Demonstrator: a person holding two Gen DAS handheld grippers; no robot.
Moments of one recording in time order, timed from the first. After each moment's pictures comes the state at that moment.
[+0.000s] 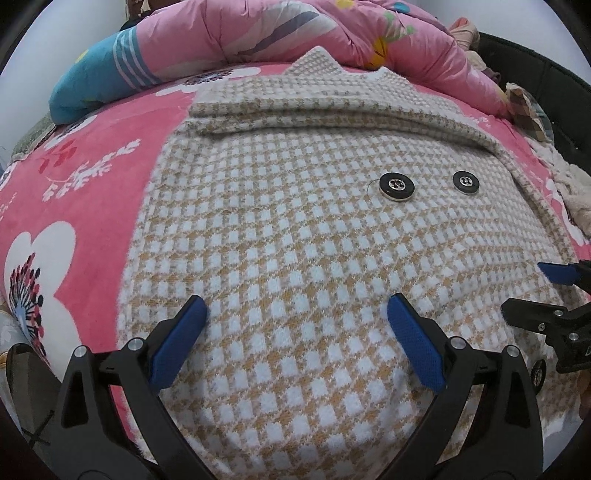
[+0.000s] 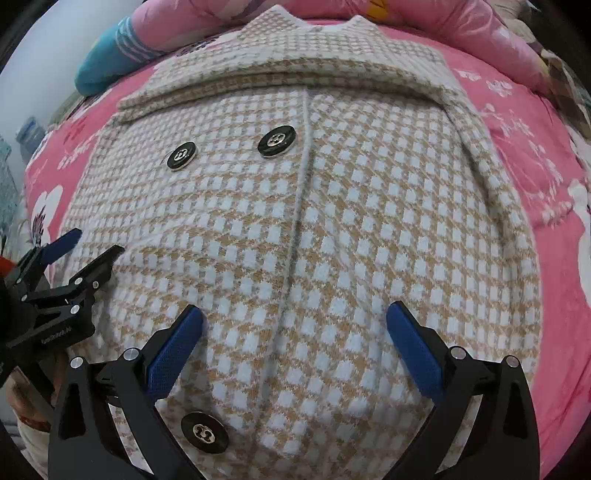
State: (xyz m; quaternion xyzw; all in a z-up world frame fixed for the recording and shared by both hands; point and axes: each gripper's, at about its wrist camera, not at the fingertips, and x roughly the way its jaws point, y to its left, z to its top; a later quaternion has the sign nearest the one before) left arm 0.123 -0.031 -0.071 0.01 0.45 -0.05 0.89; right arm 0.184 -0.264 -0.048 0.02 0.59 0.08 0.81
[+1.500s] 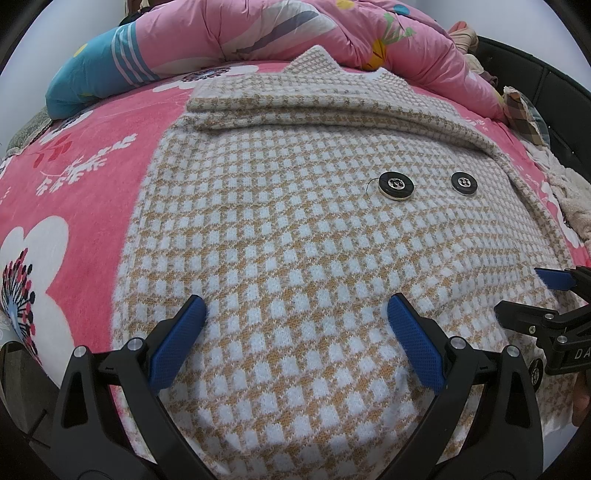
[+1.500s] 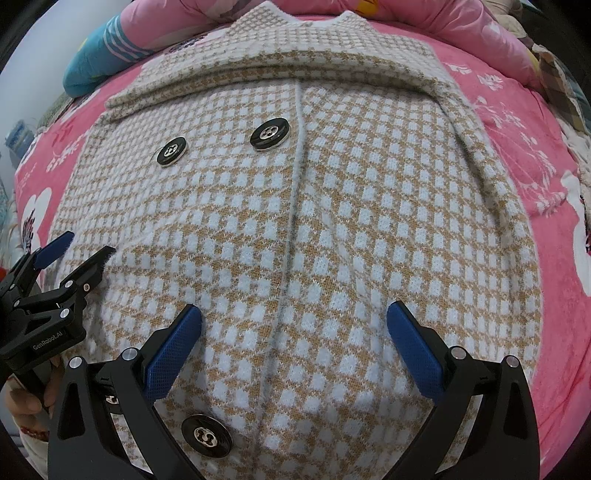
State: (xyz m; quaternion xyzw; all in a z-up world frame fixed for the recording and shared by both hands) left arm 0.122 -0.022 -0.070 0.00 0.45 -0.06 0.89; right arm 0.181 -0.247 -0.061 0.02 0.59 0.06 0.81
